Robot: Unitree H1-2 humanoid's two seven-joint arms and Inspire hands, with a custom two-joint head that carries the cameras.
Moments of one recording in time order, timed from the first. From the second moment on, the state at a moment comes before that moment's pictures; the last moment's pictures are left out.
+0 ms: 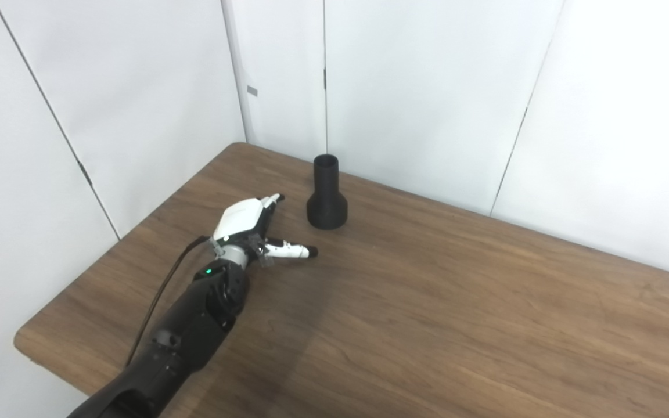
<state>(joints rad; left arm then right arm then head) -0.30 0.53 -0.05 0.30 0.57 0.34 0.07 -0.05 -0.32 -0.25 0.14 0.13 -0.12 0.07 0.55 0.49</state>
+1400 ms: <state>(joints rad) -0.38 0.49 -0.05 0.26 0.49 0.40 0.03 0.03 -0.32 -0.25 0.02 0.13 -0.05 0.07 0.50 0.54</state>
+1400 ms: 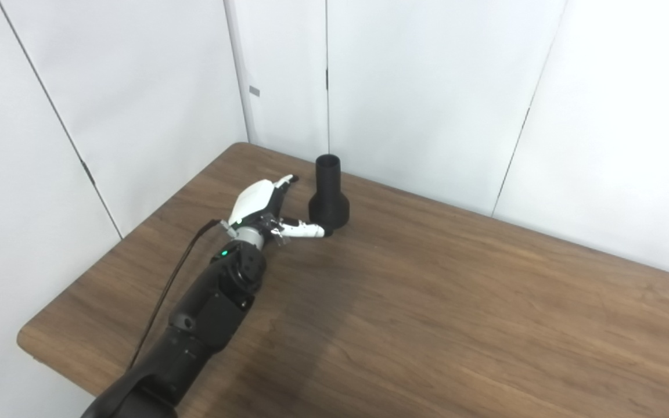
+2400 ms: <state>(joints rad) -0.43 0.46 -0.10 0.35 0.54 0.38 0.05 0.07 -0.32 -0.25 -0.04 0.13 -0.02 0.07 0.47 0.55</state>
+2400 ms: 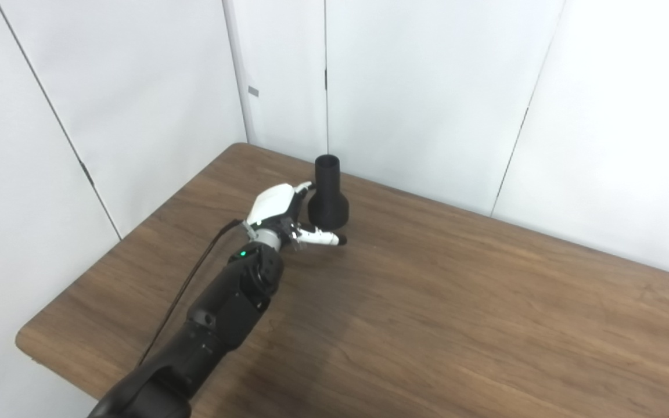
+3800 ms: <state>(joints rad) -0.47 0.43 -0.12 0.46 0.53 0.33 0.11 0.16 -0.32 -0.25 -0.17 0.11 0.07 0.07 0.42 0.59</state>
